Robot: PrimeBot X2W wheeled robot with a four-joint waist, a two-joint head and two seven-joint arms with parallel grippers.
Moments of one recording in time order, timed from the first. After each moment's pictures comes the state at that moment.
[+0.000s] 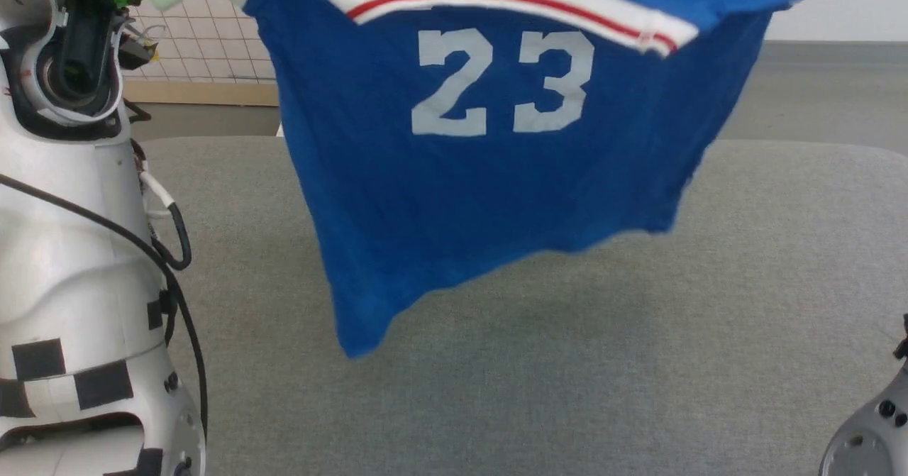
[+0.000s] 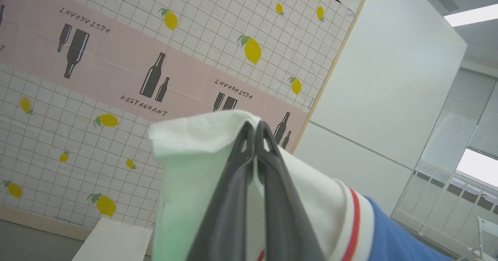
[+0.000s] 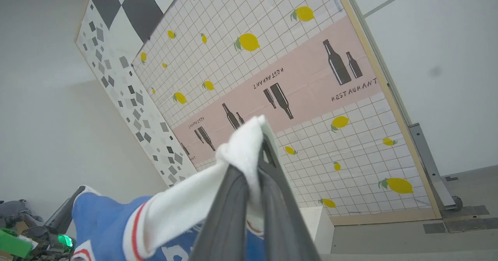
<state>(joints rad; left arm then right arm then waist) -0.95 0.16 0.13 0.22 -0.66 -0.03 0.31 -0.79 -0.05 -0.47 -0.07 0.72 0.13 0.77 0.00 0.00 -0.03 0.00</state>
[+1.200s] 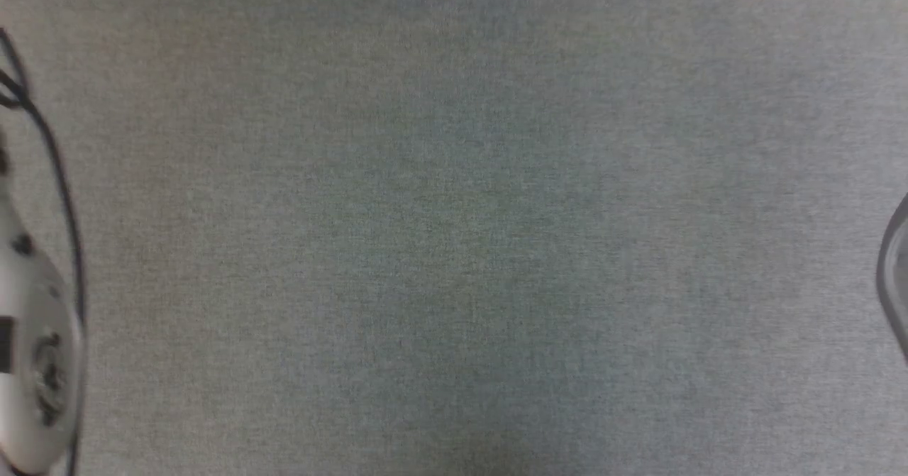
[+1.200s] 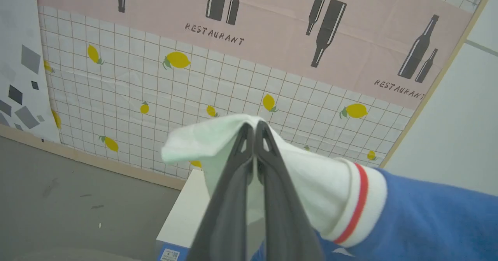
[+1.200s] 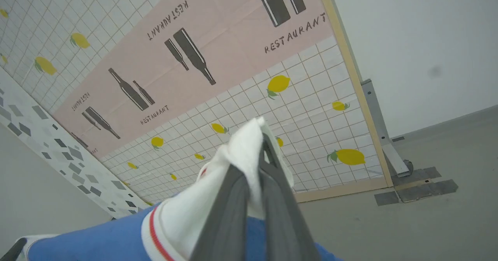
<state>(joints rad) -1.38 0.33 0.04 0.53 -0.46 0.00 0.15 -1.51 -0.05 -0.40 0.60 0.38 0.13 0.38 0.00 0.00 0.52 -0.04</state>
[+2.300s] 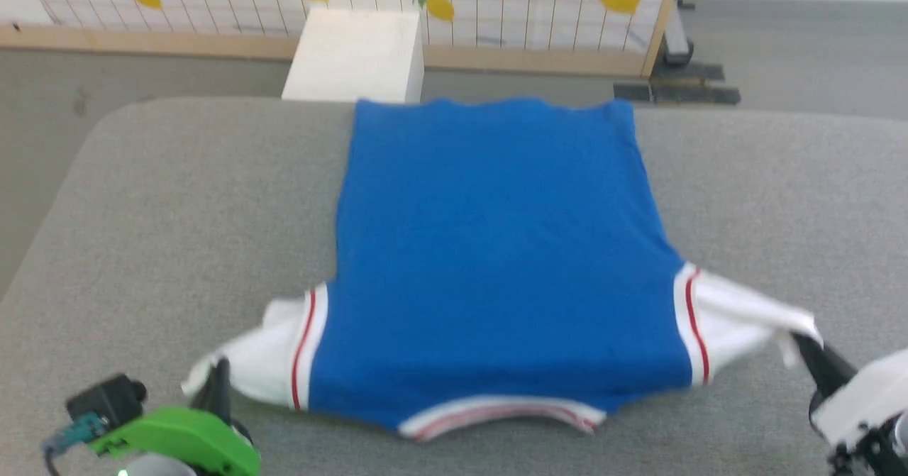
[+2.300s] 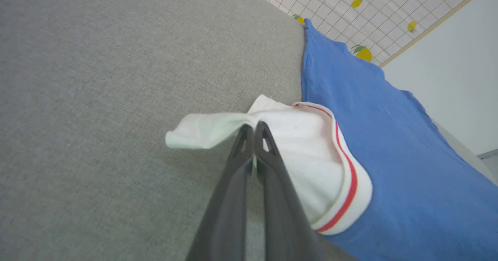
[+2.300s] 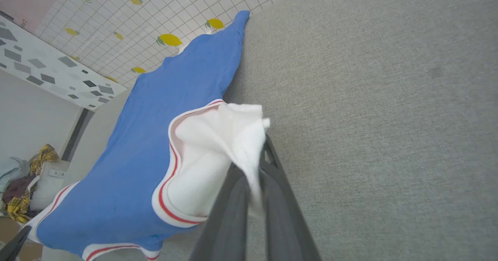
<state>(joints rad) 0.07 0.13 0.08 0.04 -0.63 0.05 0.15 0.01 -0.05 -0.35 -0.07 0.60 0.13 0.60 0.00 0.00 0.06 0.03</state>
